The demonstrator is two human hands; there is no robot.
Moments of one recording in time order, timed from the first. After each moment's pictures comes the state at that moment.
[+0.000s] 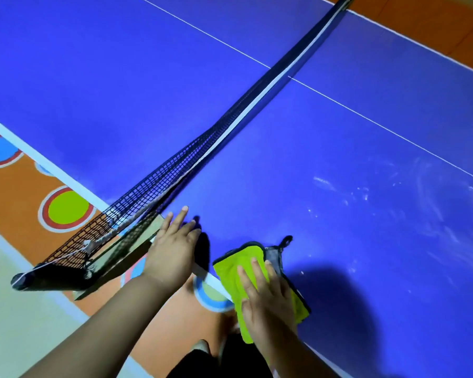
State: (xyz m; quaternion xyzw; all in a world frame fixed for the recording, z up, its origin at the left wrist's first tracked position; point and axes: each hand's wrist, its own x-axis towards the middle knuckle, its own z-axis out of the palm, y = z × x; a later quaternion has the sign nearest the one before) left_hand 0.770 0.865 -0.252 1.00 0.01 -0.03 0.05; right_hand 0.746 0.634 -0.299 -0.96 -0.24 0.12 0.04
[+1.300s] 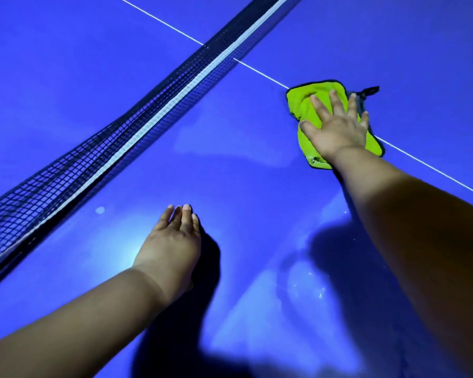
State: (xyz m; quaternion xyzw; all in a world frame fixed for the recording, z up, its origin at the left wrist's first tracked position) left_hand 1.089 0.669 -0.281 0.93 -0.01 -0.32 -0.15; right_hand 1.379 0.480 -0.327 -0.99 -0.12 0.09 0.02
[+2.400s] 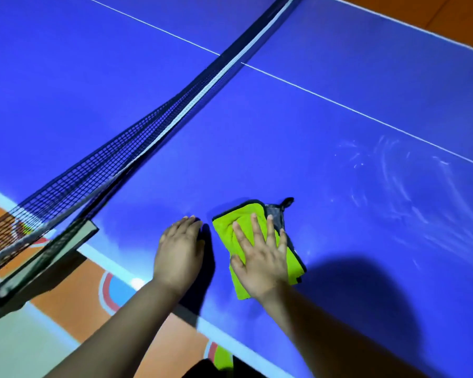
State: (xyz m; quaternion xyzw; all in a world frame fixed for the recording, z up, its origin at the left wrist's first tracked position) left_hand 0.825 0.717 -0.288 0.97 0.11 0.01 0.20; right_hand 0.857 0.541 -0.317 -0.98 -0.19 0.05 0.03
